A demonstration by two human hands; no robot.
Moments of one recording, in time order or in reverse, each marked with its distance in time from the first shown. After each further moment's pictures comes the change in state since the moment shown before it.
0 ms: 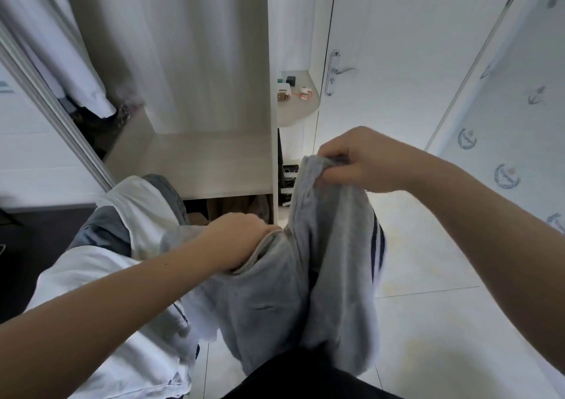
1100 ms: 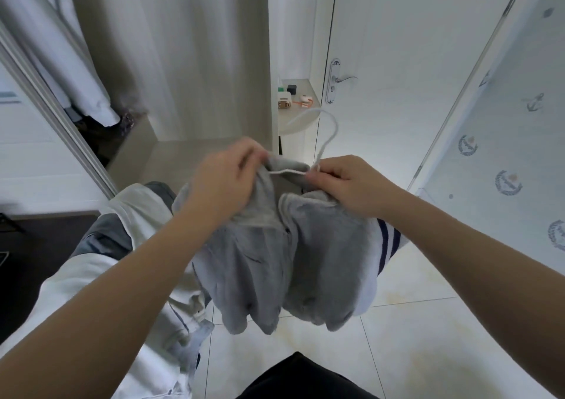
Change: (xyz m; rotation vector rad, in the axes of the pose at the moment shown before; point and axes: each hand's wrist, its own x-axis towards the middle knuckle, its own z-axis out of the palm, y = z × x) left_hand 0.006 -0.009 -0.074 -0.487 0.827 -0.221; right_hand 0.004 0.024 0.043 0.284 0.216 0.107
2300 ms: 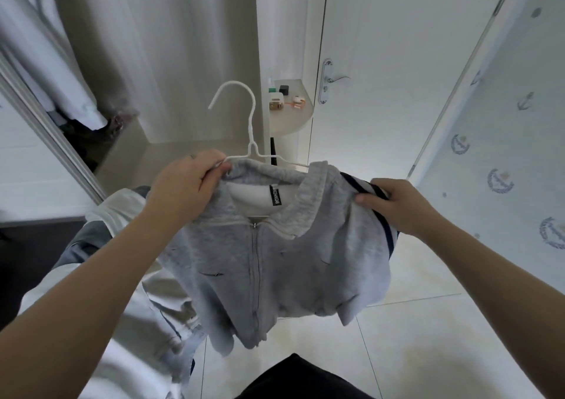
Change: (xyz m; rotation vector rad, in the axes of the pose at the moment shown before) left_hand 0.003 -0.060 -0.007 0.246 -0.023 0.145; right_hand -0.043 0.106 -0.026 0.021 0.164 0.332
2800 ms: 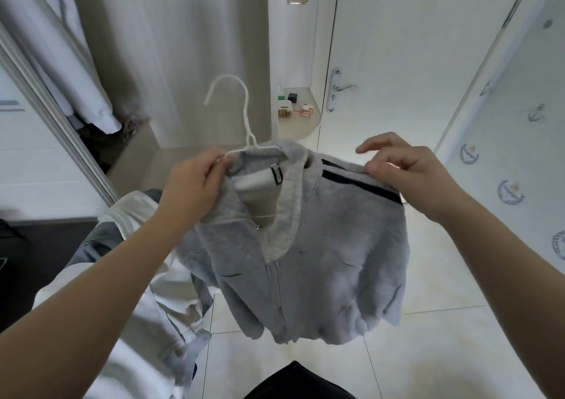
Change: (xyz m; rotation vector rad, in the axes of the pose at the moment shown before) left_hand 0.005 -0.005 0.003 -0.087 0.115 -0.116; right_hand -0.001 -0.076 -0.030 0.316 0.034 -0.309
